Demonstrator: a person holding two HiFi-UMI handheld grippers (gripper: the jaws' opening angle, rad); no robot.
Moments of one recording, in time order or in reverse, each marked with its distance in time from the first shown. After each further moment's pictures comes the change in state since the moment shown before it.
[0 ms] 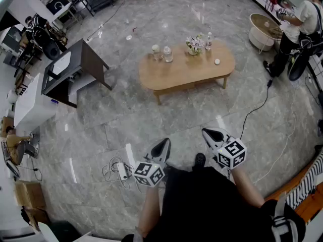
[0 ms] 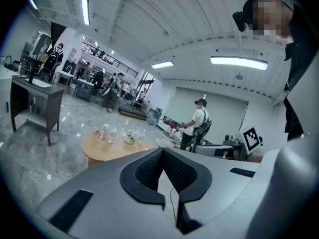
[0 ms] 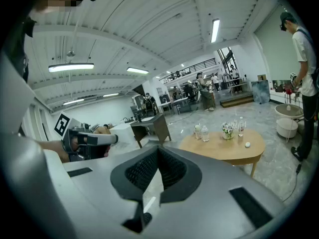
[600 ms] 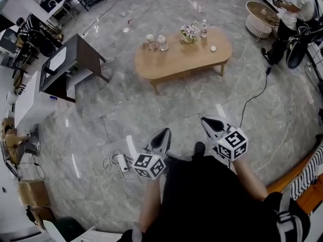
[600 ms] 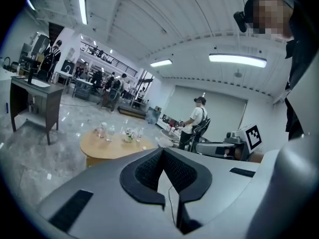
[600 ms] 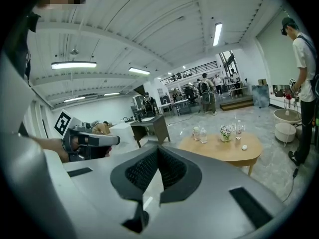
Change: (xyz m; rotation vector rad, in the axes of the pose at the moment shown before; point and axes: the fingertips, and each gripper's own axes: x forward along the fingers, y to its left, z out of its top) left arm 0.008 -0.025 -0.007 0.004 -0.006 -0.006; right arm -0.022 -0.003 0.004 -0.054 -0.019 -0.008
